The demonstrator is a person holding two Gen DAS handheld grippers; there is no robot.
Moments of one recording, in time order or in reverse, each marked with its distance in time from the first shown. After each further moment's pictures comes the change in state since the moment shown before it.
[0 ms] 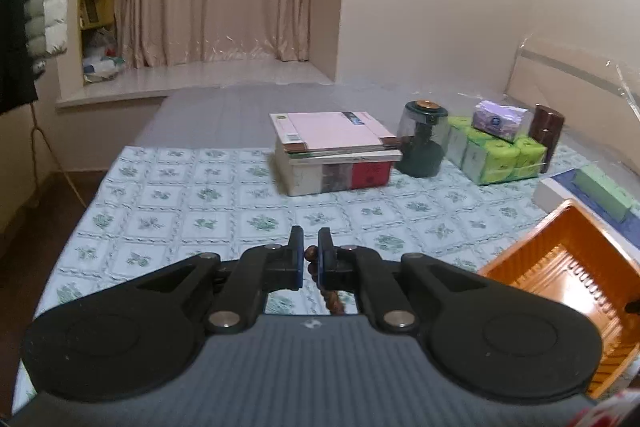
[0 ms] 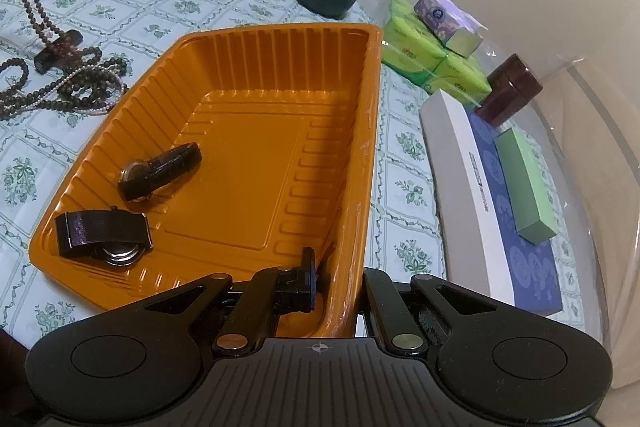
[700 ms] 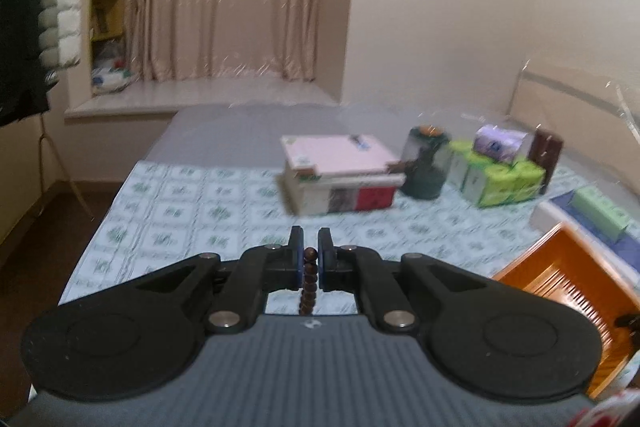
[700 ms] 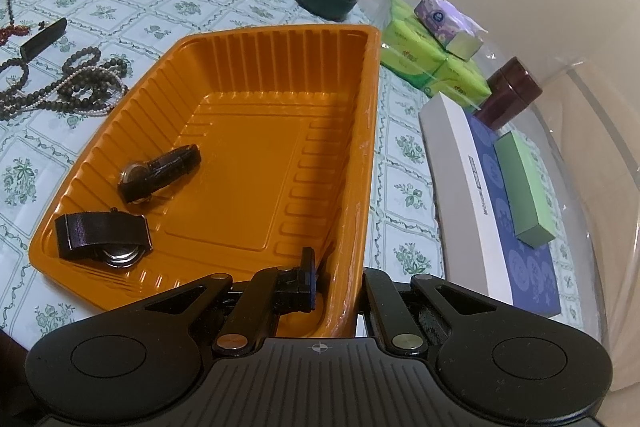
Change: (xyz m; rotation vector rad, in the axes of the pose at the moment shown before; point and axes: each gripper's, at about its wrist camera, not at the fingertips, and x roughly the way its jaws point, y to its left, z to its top) left arm -0.039 0.013 0.017 -0.028 -0.076 -0.027; right arm 0.000 0.001 0.002 -0.008 -0.003 -0.007
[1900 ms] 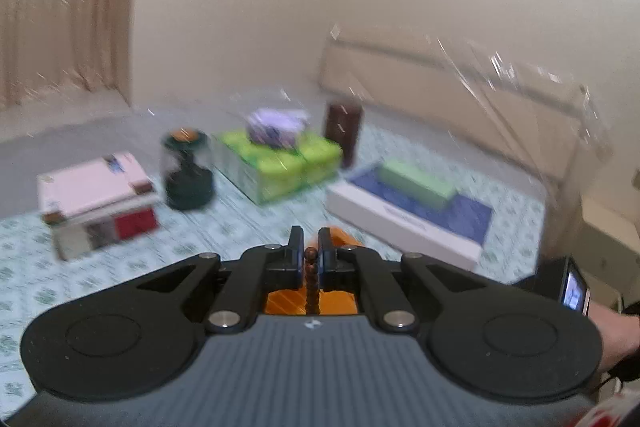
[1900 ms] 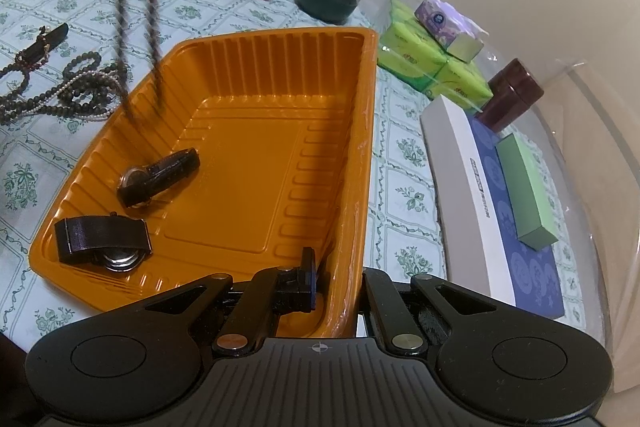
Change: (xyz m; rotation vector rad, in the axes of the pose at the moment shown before) left arm 0.041 -0.216 0.020 0.222 0.102 -0.521; right arm 0.001 -0.002 -0.001 0.005 -0.012 0.009
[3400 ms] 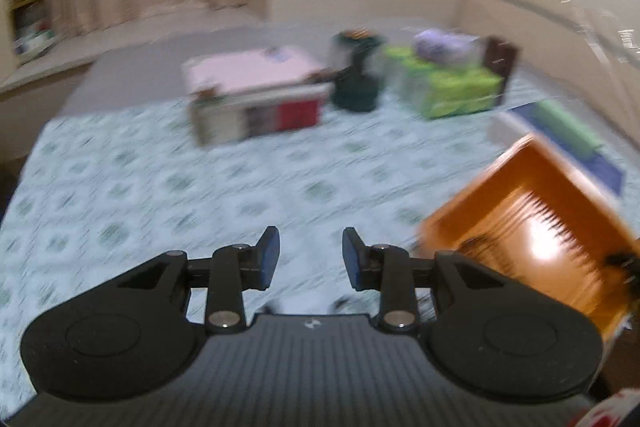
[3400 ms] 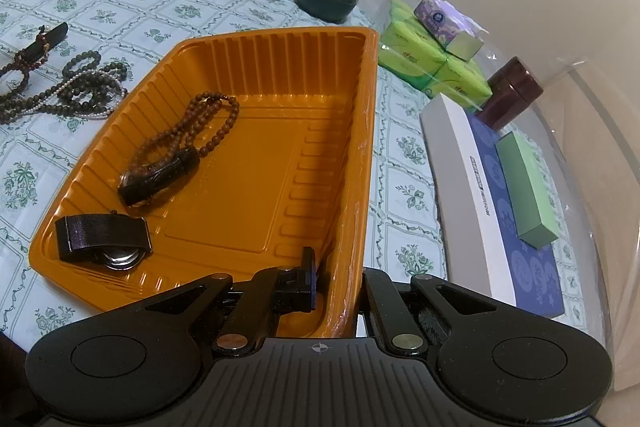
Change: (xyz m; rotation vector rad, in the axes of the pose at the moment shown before) left arm -0.016 0.147 -0.101 -0.185 0.176 0.385; right arm 0.000 0.000 -0.001 0.001 0.001 0.000
